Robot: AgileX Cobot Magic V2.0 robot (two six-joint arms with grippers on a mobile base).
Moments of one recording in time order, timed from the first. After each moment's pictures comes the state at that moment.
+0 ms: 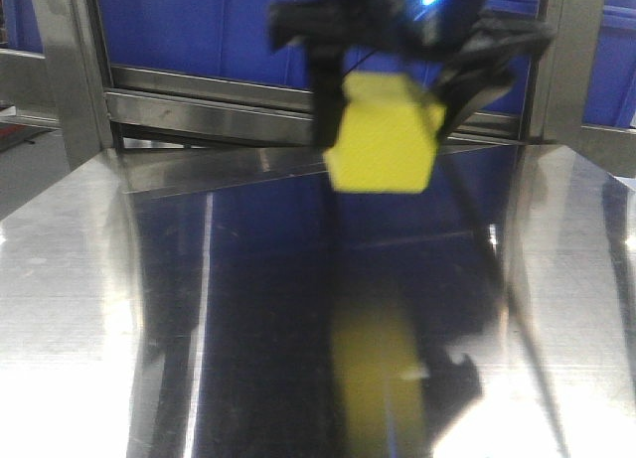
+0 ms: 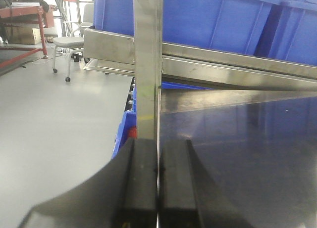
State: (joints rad) left arm -0.06 -0.01 0.00 0.13 0.10 -0.20; right arm 0.68 1.58 -1.24 -0.20 0.73 0.59
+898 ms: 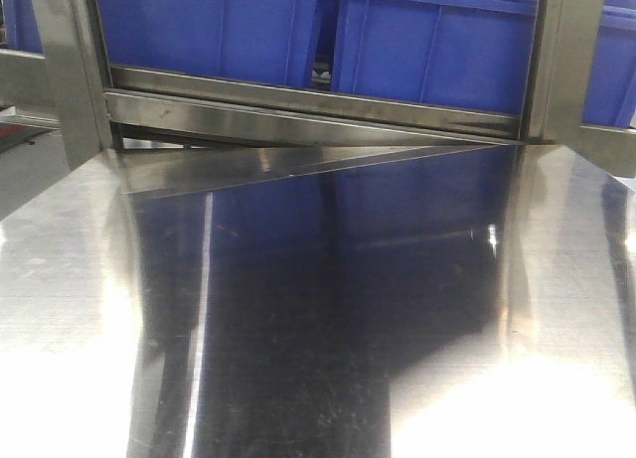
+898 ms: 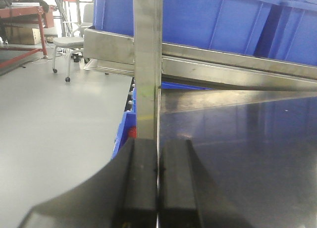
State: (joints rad) left arm -0.06 -0.01 0.00 0.13 0.10 -0.20; right arm 0.15 0.57 -0.51 -0.07 0.67 0.11
